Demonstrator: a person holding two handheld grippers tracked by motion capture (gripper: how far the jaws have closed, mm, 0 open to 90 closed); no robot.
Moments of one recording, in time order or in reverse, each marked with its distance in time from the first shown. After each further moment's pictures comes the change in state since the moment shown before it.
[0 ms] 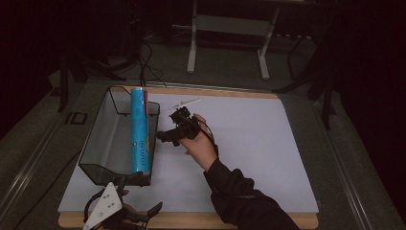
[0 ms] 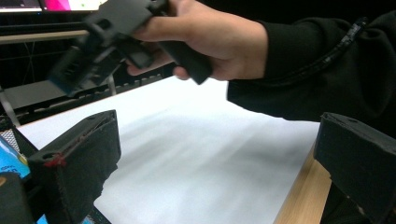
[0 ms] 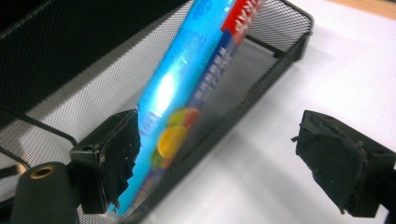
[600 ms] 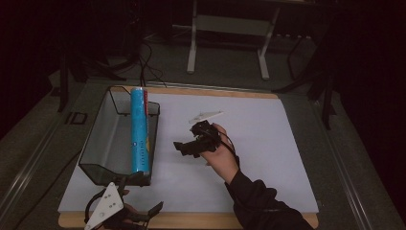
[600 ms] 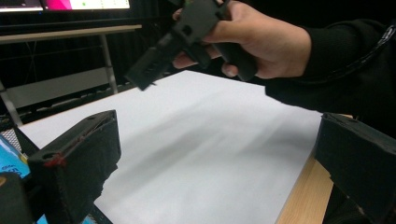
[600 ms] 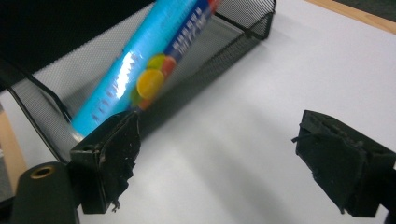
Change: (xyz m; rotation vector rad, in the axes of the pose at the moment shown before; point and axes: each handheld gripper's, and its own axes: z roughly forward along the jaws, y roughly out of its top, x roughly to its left) left arm -0.001 -0.001 0.002 0.010 0.007 0.005; right arm -0.015 -0.045 -0.044 -0.024 -0.028 -0.070
